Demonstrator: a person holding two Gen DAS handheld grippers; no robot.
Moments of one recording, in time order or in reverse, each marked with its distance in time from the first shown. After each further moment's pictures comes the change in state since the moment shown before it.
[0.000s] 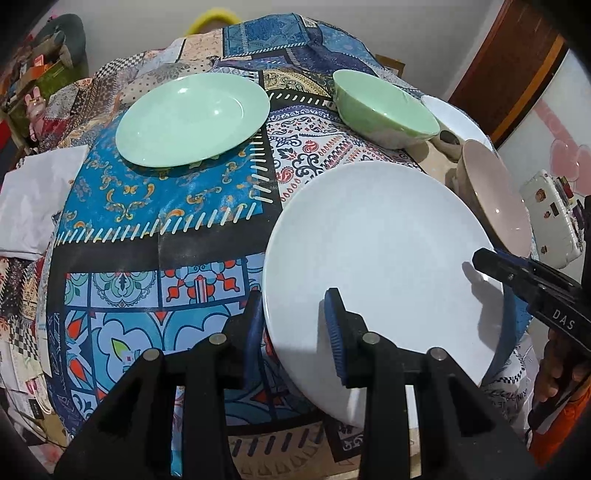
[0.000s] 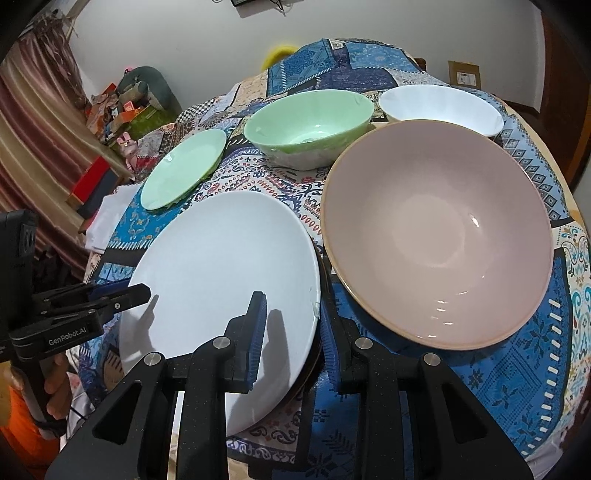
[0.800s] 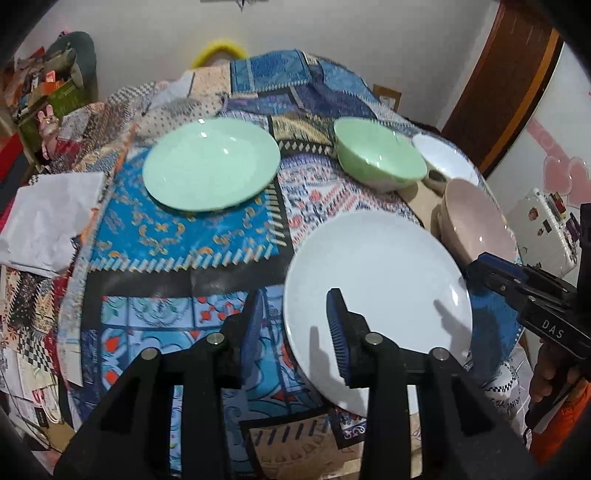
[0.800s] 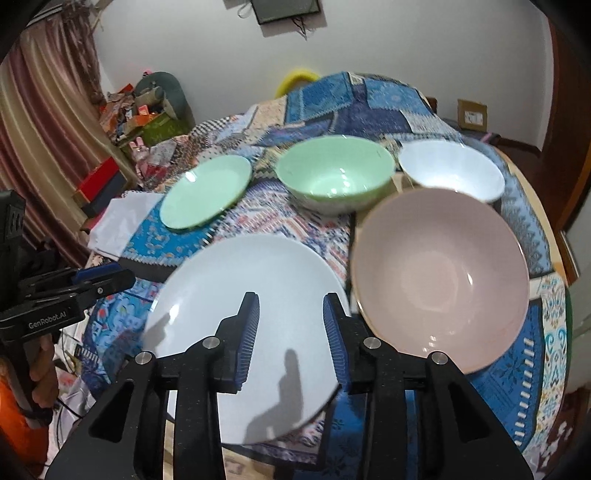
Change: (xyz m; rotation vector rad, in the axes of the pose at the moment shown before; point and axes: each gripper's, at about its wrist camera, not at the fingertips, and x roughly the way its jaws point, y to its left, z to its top) left arm -0.053 0.011 0.005 -0.002 -0.136 0.004; right arm -0.025 0.036 0.019 -0.097 -0.095 -0.024
